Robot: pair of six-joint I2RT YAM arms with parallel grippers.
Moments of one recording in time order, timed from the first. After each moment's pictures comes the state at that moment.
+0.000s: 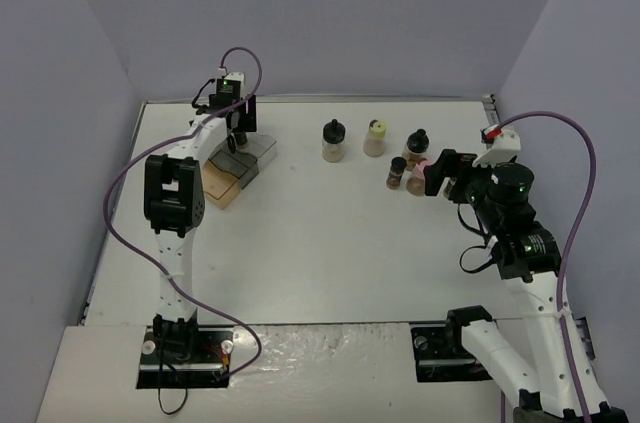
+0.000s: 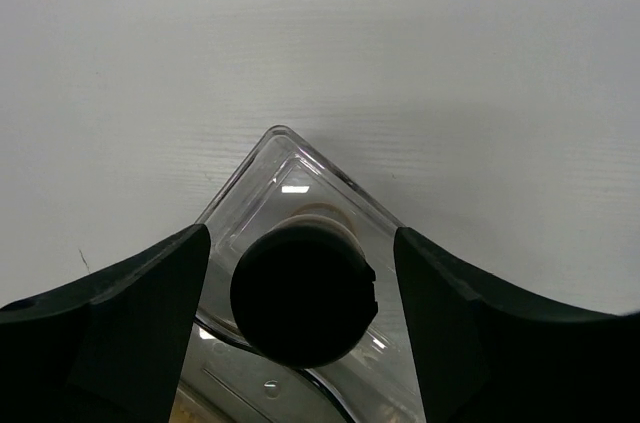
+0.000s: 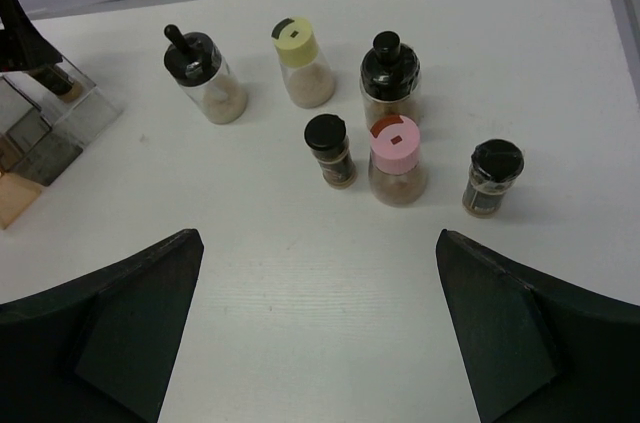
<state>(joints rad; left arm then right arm) -0.16 2.25 1.92 -0.40 -0.13 -0.12 0.15 0.76 0.96 -0.51 0.00 0.22</state>
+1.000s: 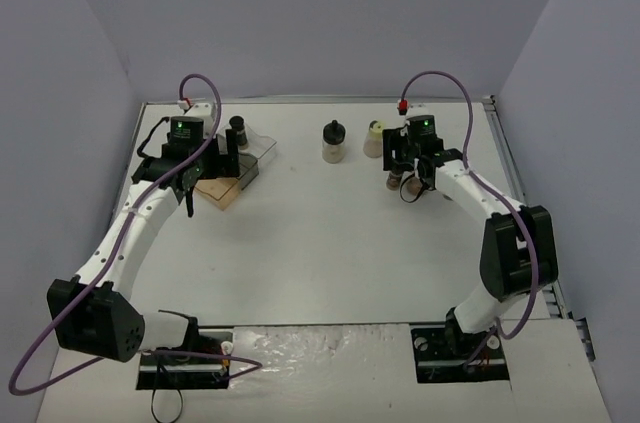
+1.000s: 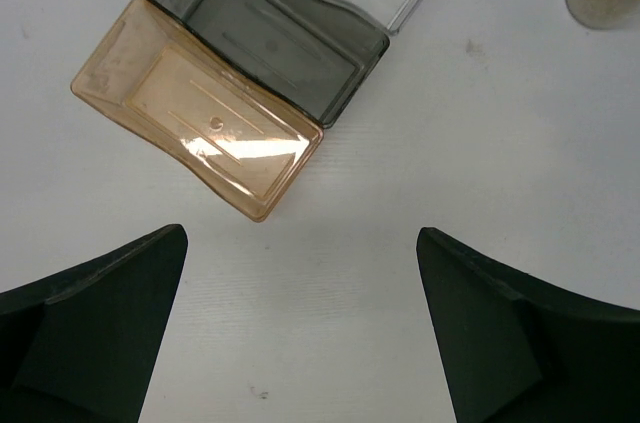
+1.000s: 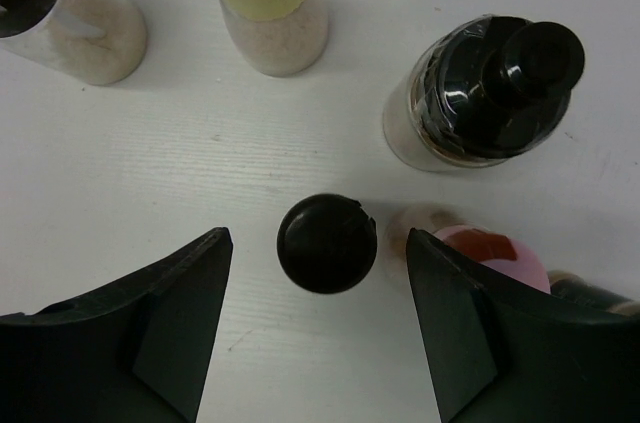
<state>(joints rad) -0.21 1.31 1.24 -0.62 -0.07 -0.19 0.25 1.60 1.12 -0.20 0.08 0.11</state>
